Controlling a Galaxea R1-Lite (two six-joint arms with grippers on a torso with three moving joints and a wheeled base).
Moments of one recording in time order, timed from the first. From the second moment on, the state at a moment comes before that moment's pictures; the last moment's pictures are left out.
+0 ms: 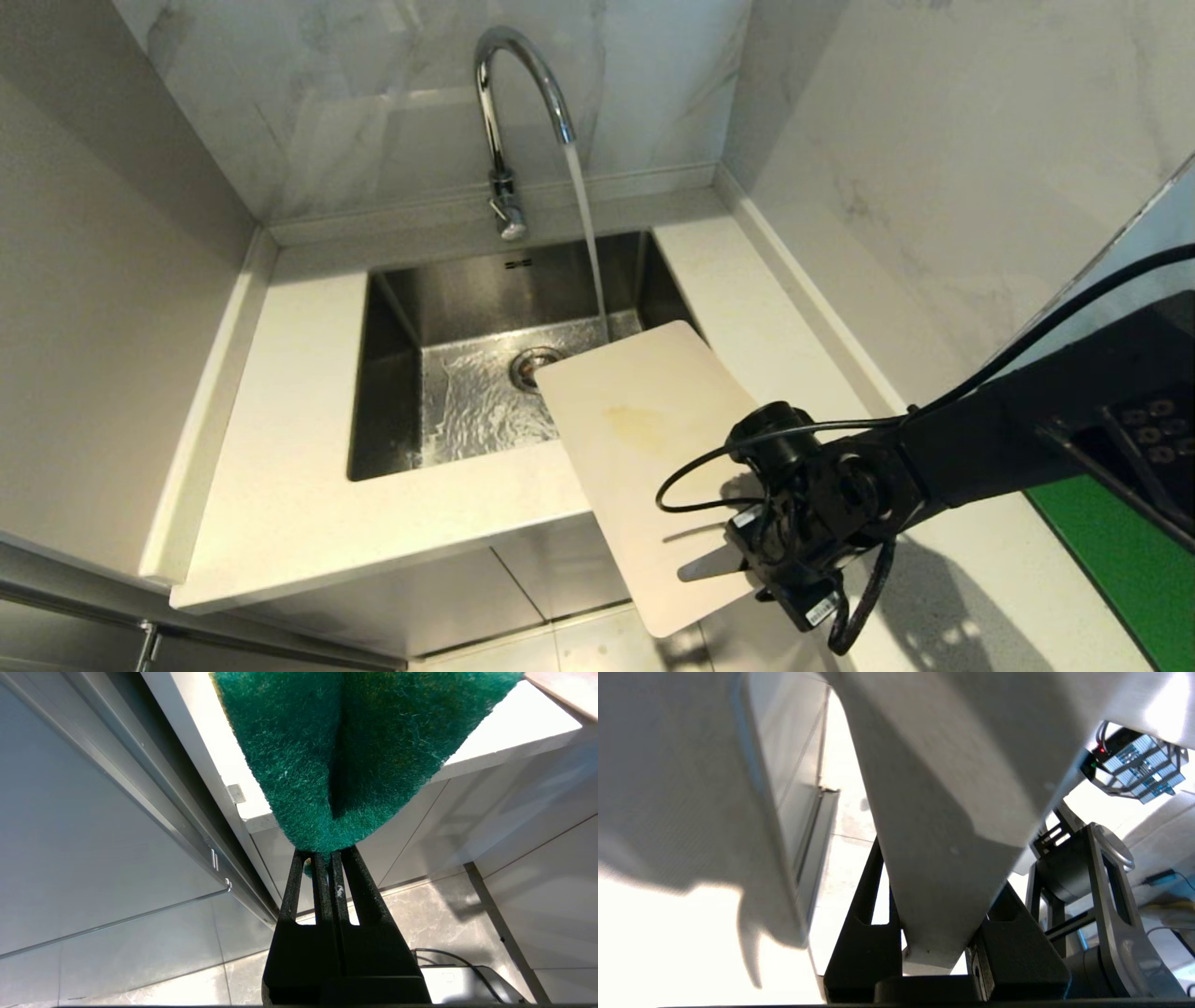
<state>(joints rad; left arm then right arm) 0.00 0.00 -0.03 0.08 -0.02 0.06 0.40 1.99 -1.07 0.23 -0.05 1.40</state>
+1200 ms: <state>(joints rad) 0.00 0.00 -0.03 0.08 -0.02 0.06 0.40 1.60 -1.33 0.64 -0.08 1.15</state>
